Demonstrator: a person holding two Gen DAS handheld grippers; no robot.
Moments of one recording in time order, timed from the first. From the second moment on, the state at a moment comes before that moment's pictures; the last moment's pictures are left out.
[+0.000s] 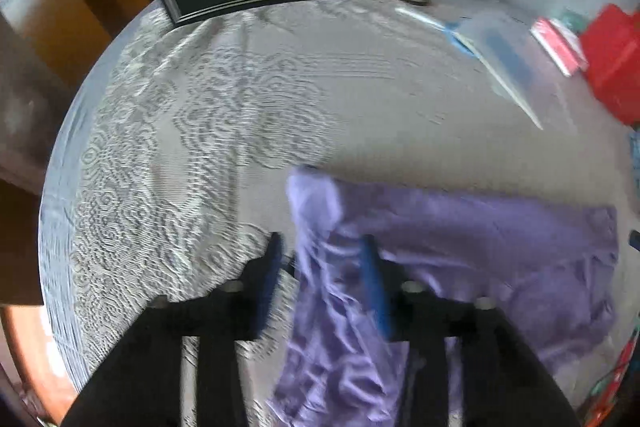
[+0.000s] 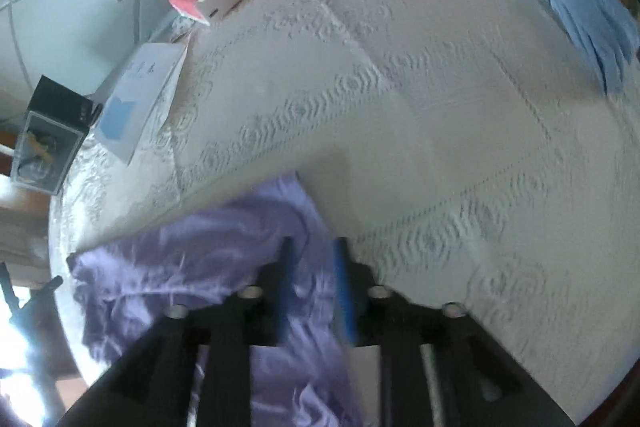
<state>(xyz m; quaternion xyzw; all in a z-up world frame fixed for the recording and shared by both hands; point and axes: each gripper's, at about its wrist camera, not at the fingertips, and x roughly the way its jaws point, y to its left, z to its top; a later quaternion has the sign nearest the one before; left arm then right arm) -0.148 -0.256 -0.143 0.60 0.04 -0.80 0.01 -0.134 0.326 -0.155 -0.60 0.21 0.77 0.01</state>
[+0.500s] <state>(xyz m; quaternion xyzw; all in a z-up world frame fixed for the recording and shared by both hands) -0.099 -0.248 -0.190 0.66 0.01 -0.75 0.03 -0.090 0.305 -0.130 -0.58 0.16 0.80 -0.01</state>
